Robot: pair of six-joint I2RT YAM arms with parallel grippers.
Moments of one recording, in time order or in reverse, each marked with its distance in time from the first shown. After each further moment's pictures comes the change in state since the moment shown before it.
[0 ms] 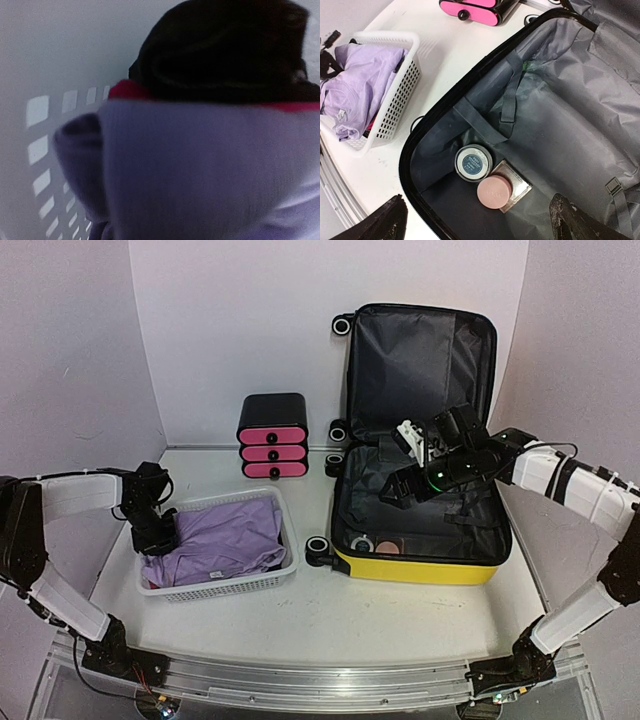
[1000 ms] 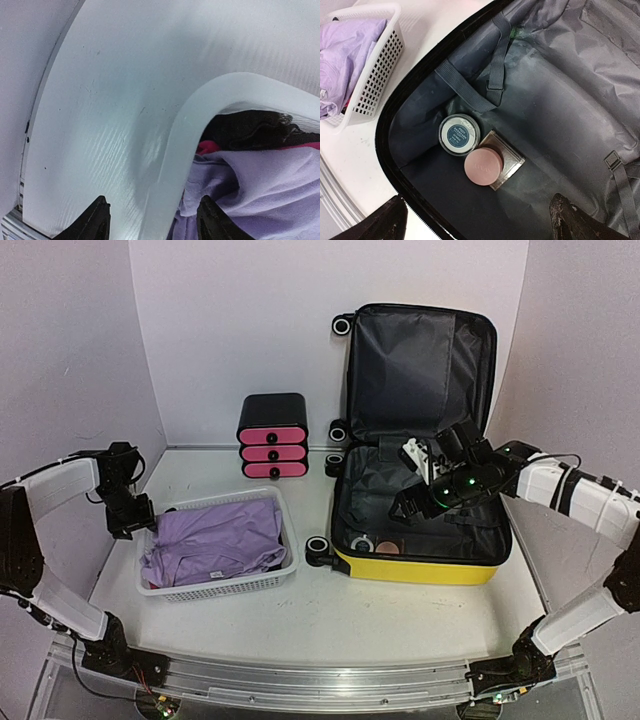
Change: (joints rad) left arm 0.174 -0.048 0.122 -0.114 -0.067 0.200; right arm 0.016 -0.046 -0.103 -0.031 0.060 -0.007
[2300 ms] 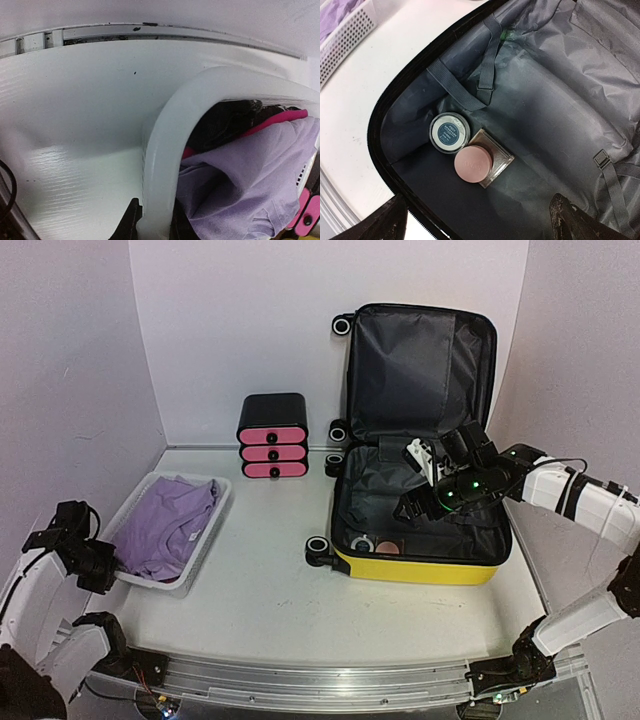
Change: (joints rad) left arm 0.268 -0.693 -0.472 -0.020 0.044 -0.768; right arm 0.000 -0.047 -0.035 0.008 0.043 -0.027
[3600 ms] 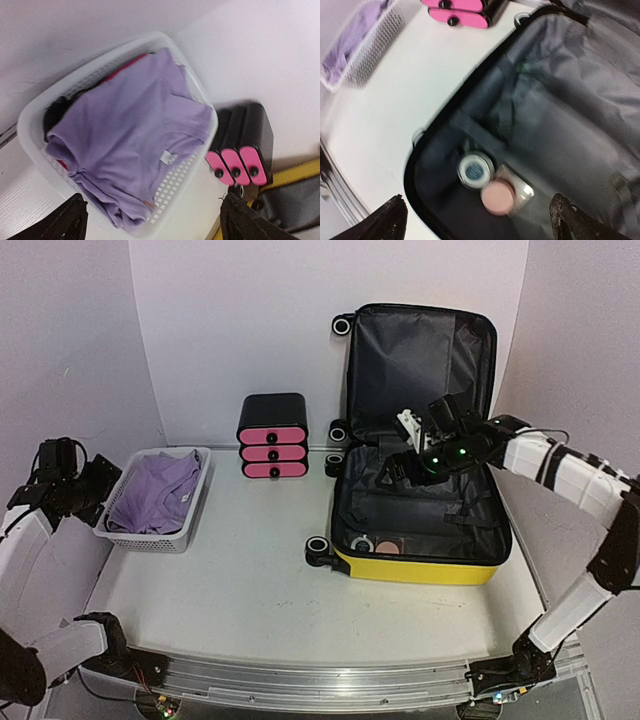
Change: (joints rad) left arm -0.071 0.170 0.302 0.326 0.056 0.285; right arm -0.037 0.164 0.248 -0.035 -0.112 0.119
